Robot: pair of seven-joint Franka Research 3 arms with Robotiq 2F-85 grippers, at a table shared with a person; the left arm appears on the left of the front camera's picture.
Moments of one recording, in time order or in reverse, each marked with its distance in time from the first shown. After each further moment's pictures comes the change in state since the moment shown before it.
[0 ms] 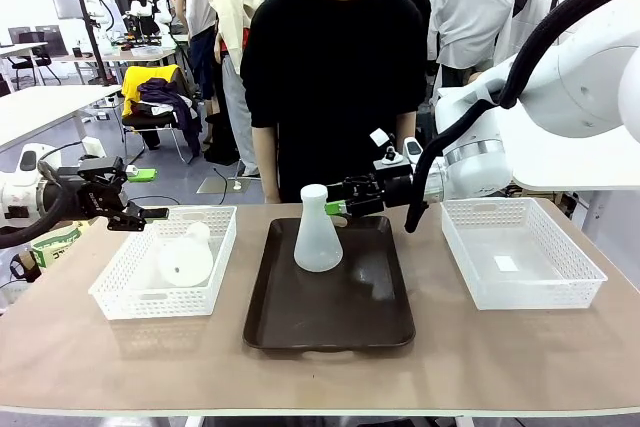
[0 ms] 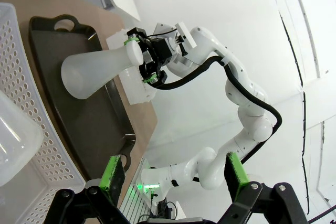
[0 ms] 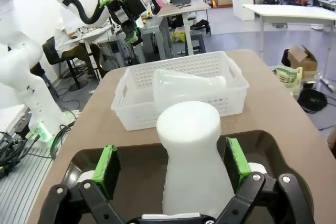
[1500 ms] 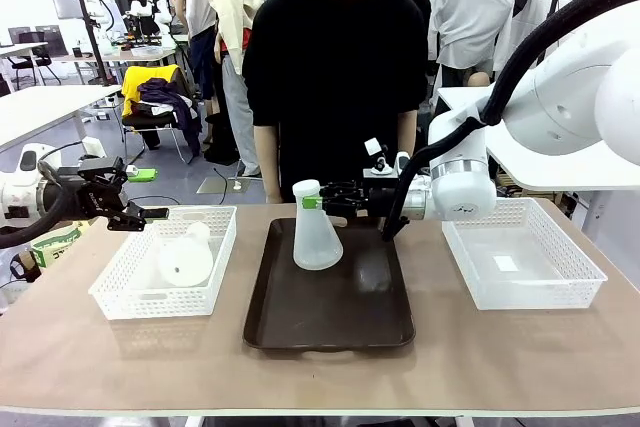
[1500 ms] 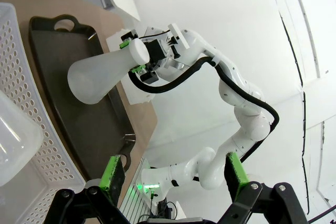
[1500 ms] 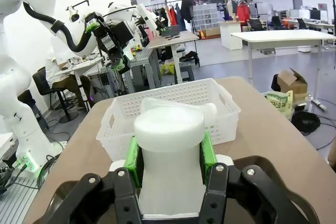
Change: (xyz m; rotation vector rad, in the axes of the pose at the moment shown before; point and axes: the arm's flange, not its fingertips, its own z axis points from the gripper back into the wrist) left arm 0.000 0.000 0.000 0.000 0.000 0.000; right arm -0.021 -0.003 -0.032 -0.061 -0.171 -0.003
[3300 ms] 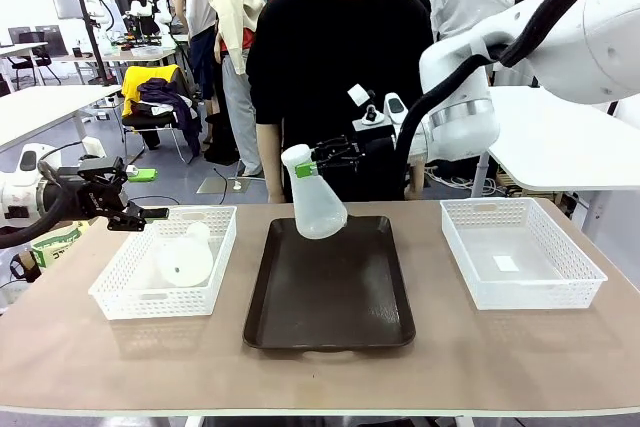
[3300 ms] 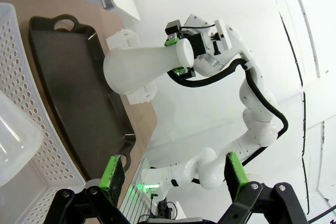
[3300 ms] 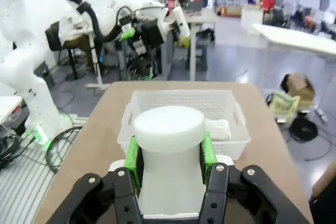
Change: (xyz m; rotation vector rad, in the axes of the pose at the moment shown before) left arm 0.000 0.000 0.000 0.000 0.000 0.000; right arm 0.104 0.024 -0.010 0.095 0.156 0.161
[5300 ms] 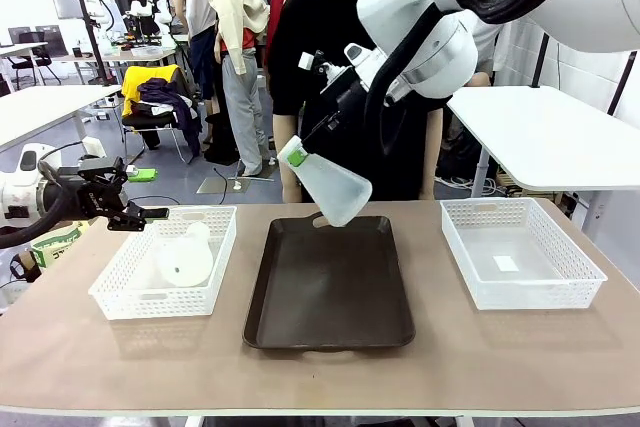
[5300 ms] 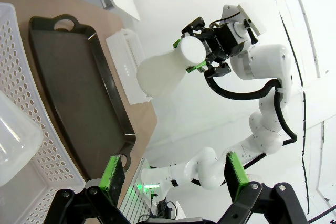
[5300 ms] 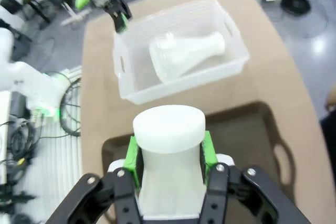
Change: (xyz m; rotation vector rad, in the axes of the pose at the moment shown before) left arm 0.000 0.000 0.000 0.000 0.000 0.000; right arm 0.109 0.014 -0.029 -0.124 0.558 -0.278
